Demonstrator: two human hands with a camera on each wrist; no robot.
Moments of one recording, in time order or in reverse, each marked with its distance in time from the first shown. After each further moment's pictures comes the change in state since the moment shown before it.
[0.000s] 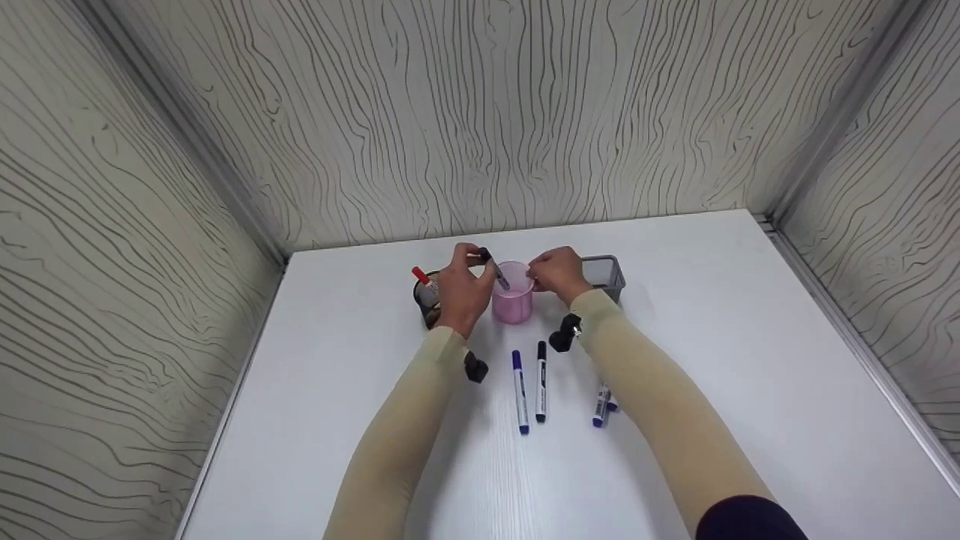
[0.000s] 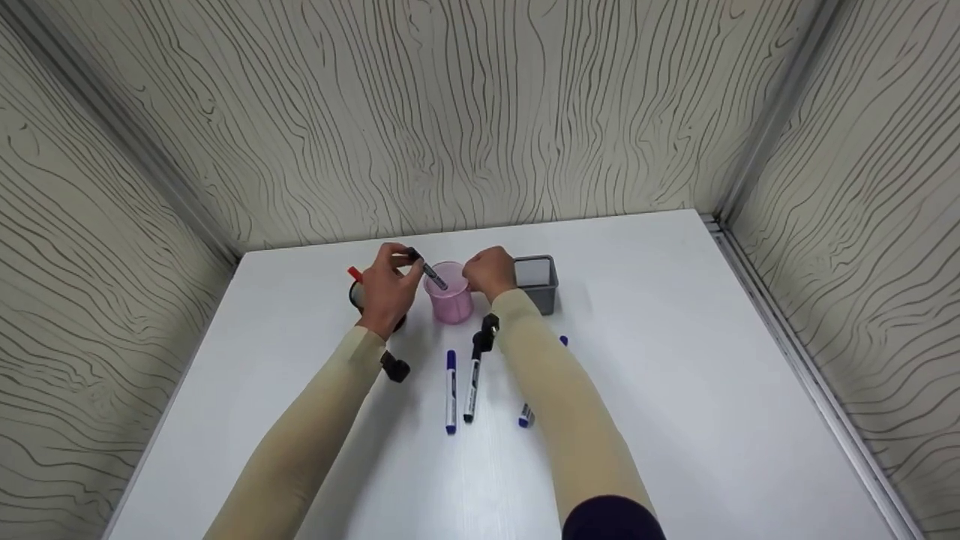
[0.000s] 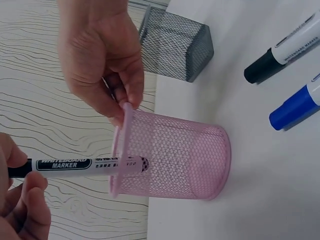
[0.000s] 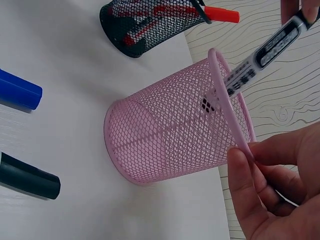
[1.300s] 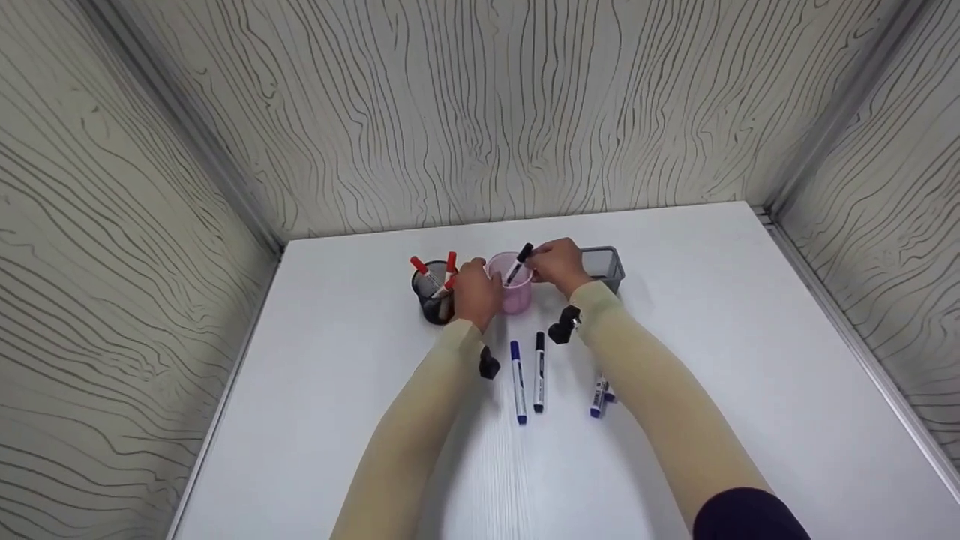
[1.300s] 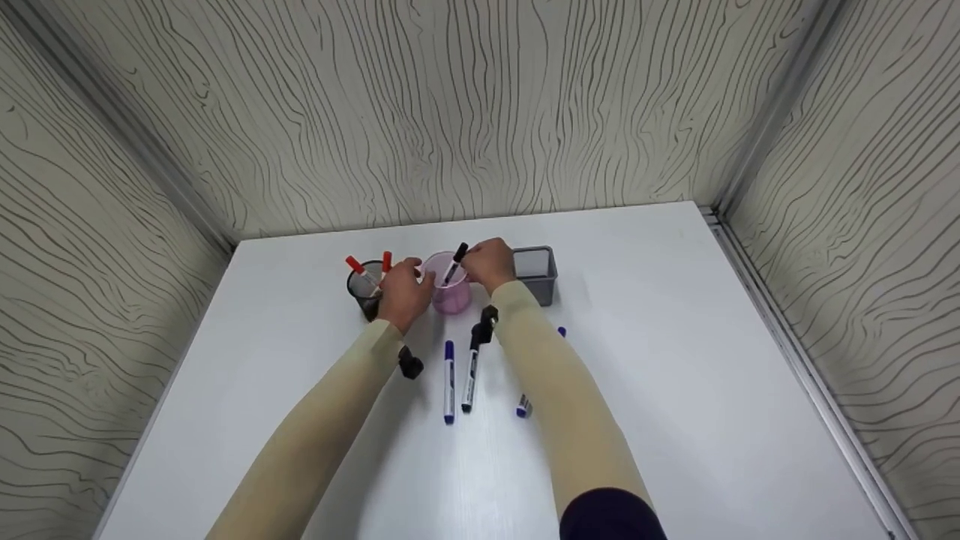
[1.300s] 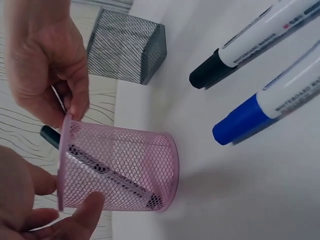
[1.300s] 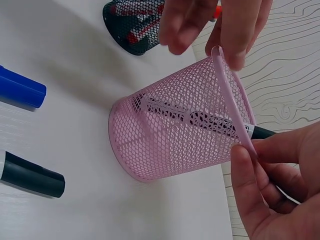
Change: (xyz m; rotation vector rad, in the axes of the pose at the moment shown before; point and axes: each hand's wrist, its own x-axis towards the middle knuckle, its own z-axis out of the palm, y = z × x) left_hand 0.001 -0.063 0.062 0.186 -0.057 -0.083; right_hand -0.003 0.000 0.002 0.047 0.032 -0.002
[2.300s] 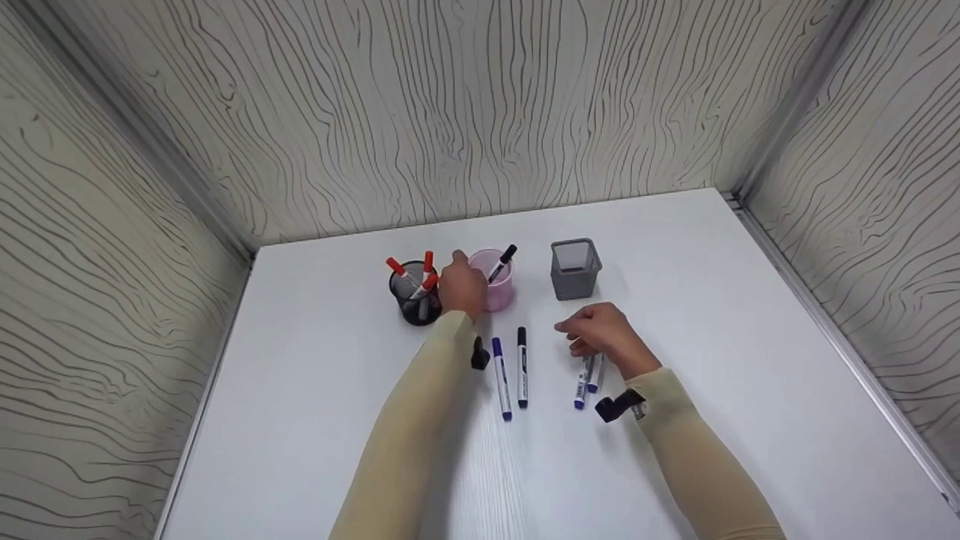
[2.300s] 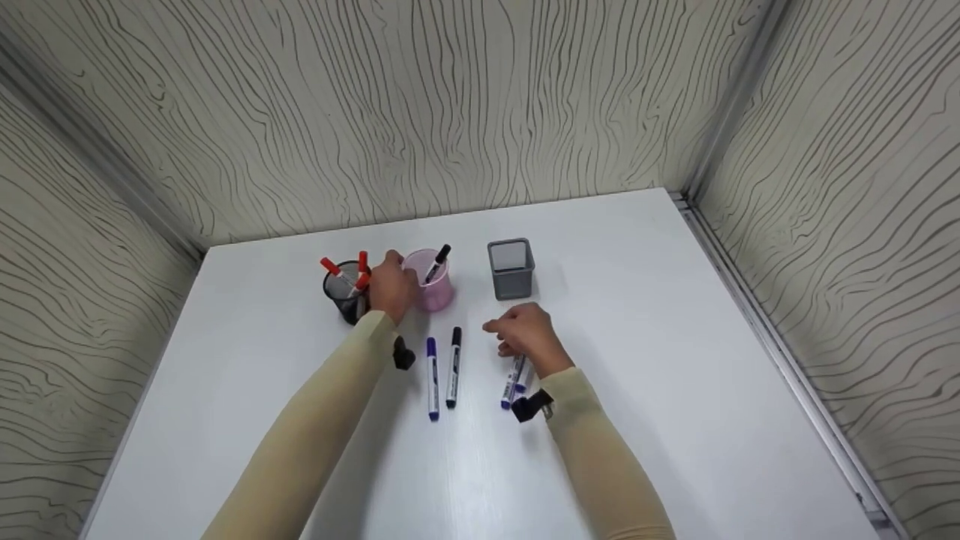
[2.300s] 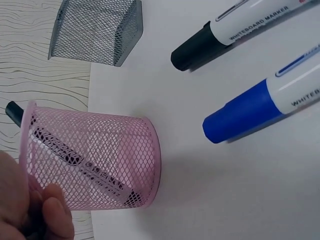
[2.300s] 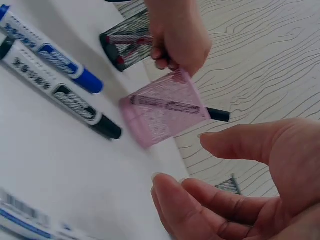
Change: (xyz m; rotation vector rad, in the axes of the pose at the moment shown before) left_hand -0.001 0.044 -0.013 0.073 -0.123 -0.224; right_hand -0.119 0.073 -0.070 -0.095 -0.130 0.238
